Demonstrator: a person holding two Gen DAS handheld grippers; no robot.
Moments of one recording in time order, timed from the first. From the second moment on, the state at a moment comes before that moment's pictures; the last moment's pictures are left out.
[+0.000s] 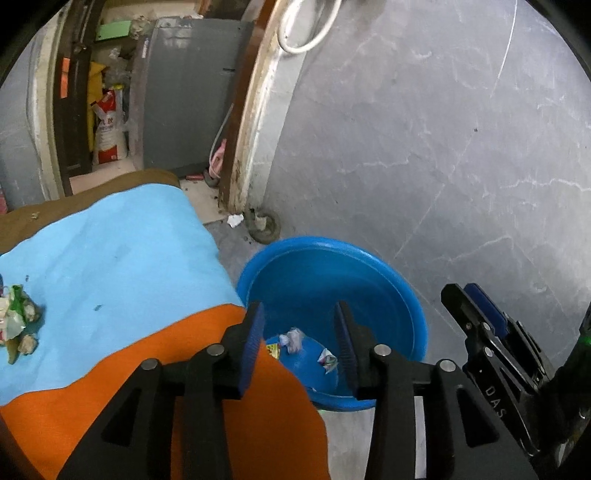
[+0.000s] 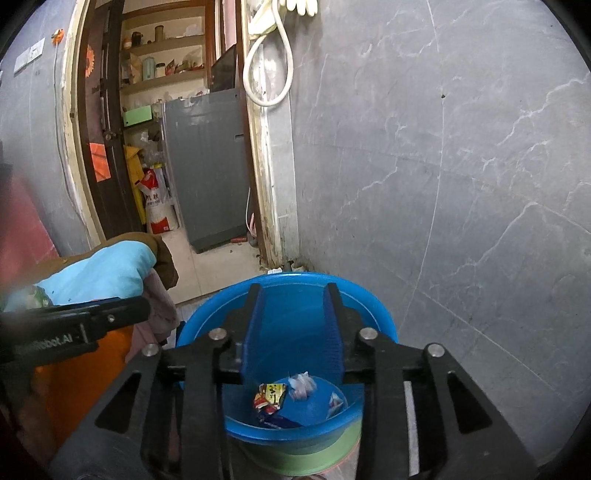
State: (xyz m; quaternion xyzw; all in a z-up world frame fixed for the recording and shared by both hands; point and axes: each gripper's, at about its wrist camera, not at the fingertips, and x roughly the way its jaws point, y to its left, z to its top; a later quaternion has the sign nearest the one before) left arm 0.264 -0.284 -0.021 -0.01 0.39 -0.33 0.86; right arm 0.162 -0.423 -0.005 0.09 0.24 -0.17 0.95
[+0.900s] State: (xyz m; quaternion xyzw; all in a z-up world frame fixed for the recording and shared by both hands) left arm 0.209 -0.124 0.051 -0.07 0.19 -0.16 0.97; right arm 0.146 -0.372 0.026 0.07 0.12 -0.11 0.98
